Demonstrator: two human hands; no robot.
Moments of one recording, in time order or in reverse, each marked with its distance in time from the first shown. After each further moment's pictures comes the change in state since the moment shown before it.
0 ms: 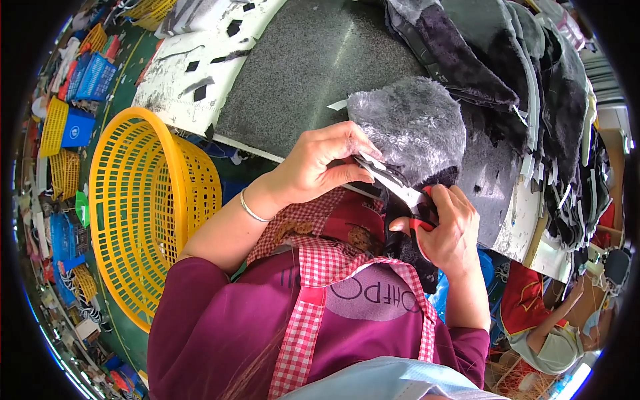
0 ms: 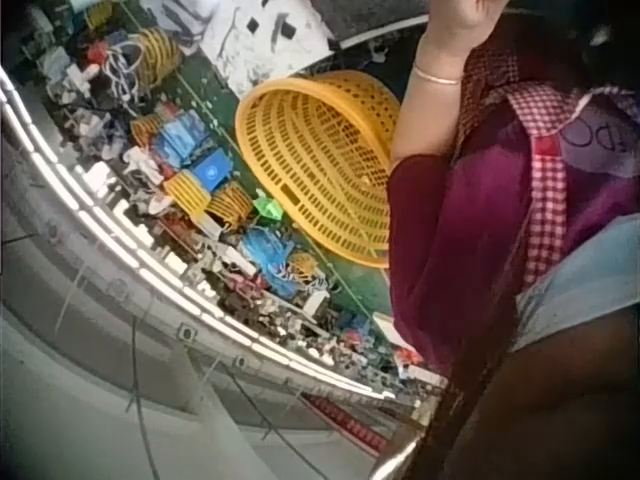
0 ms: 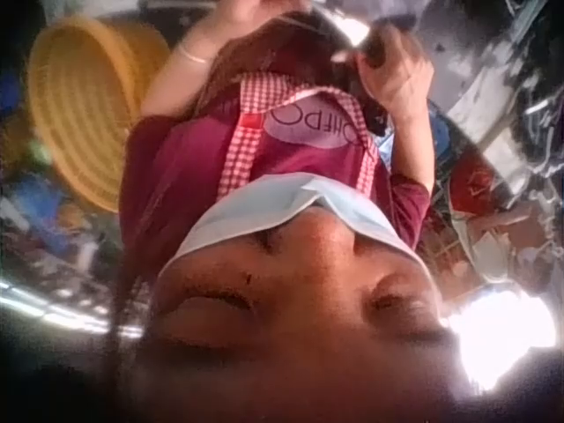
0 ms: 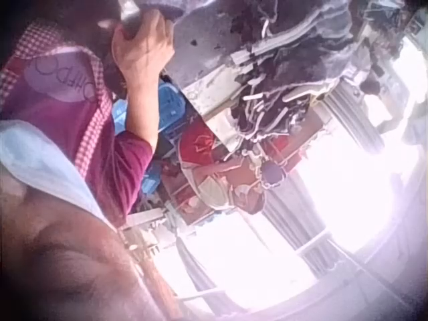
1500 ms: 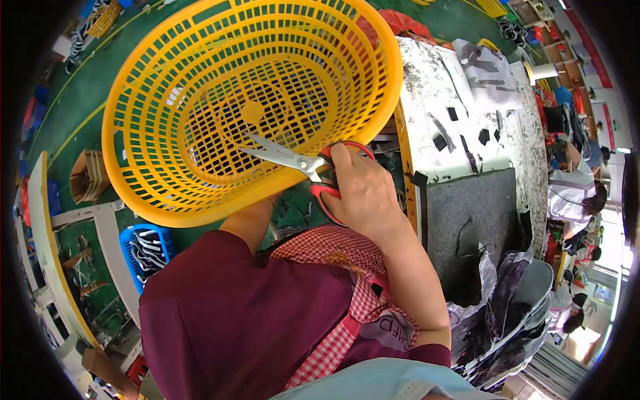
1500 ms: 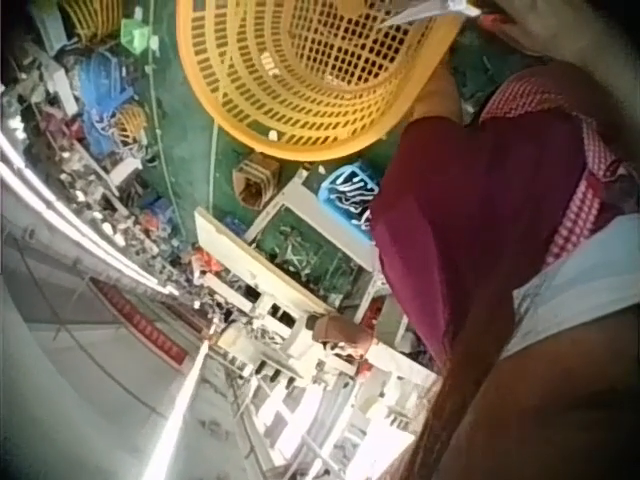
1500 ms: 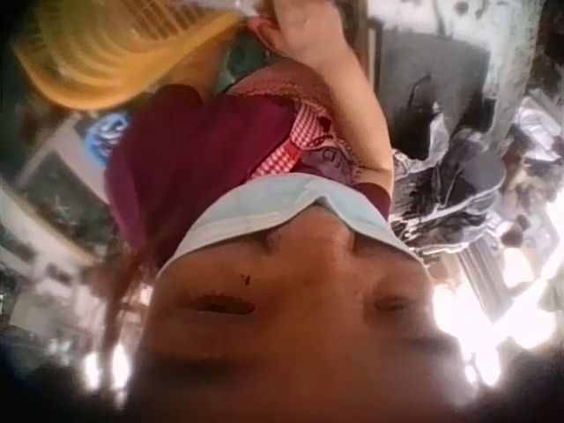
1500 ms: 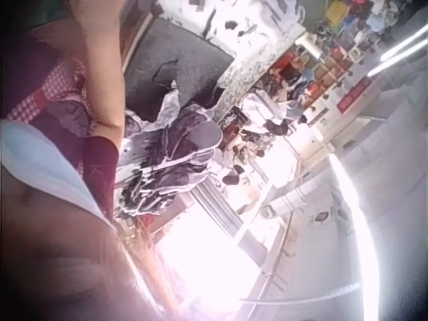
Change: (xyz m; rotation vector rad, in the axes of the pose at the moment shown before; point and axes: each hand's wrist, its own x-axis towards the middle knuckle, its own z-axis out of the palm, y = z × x) left_hand -0.501 -0.188 -0.022 -0.954 2.176 -0.289; right_hand 0.151 -0.304 0.175 0.395 -0.561 -1.117
